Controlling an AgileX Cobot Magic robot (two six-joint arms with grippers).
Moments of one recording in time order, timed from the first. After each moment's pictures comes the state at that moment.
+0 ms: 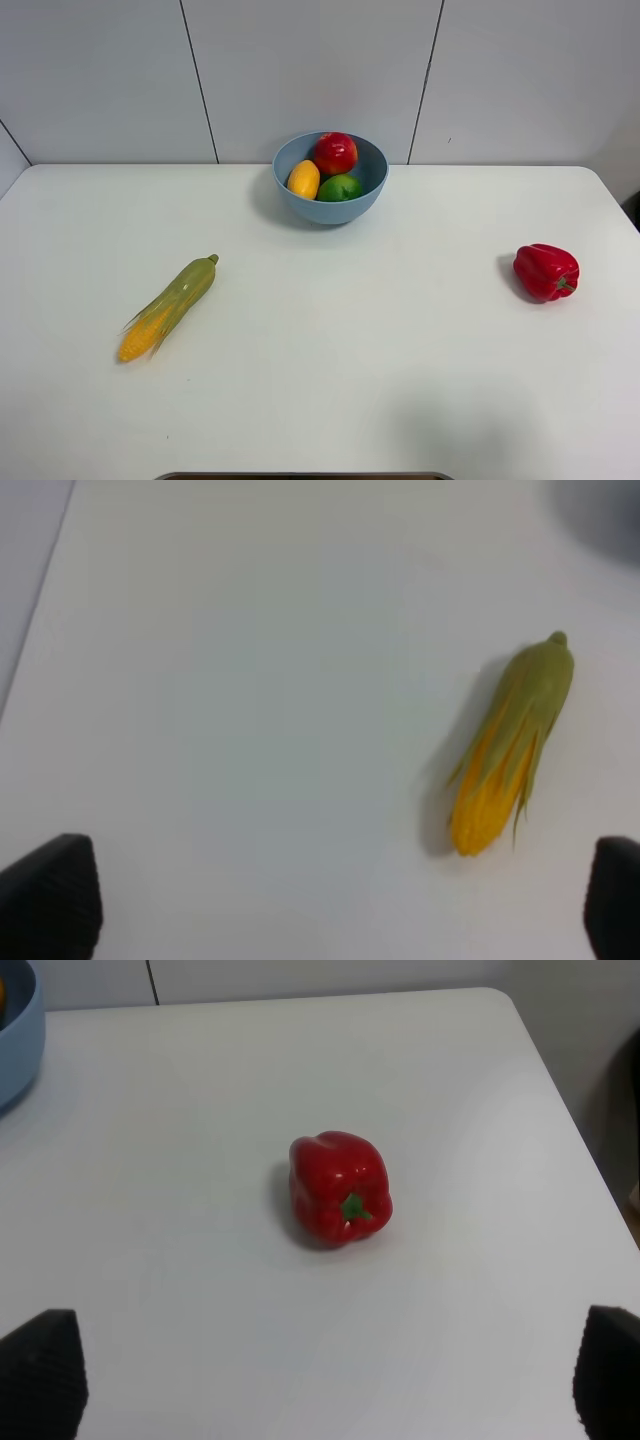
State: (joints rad) left arm -0.19 0.28 -0.72 0.15 1.10 -0.11; right arm 0.00 0.00 -0.56 -0.06 1.10 0.11
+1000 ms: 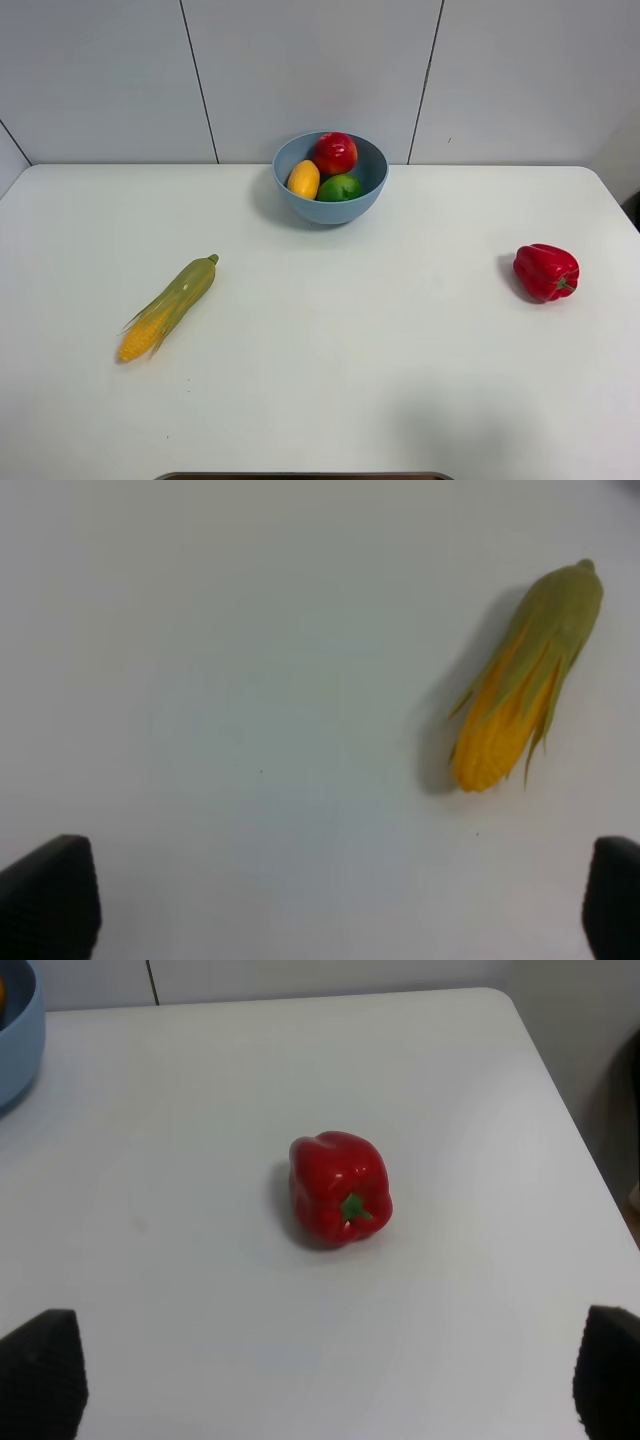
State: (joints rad) left arm -0.19 0.01 -0.44 0.15 1.09 -0.19; right arm 0.00 0.00 -0.56 -0.06 1.10 0.11
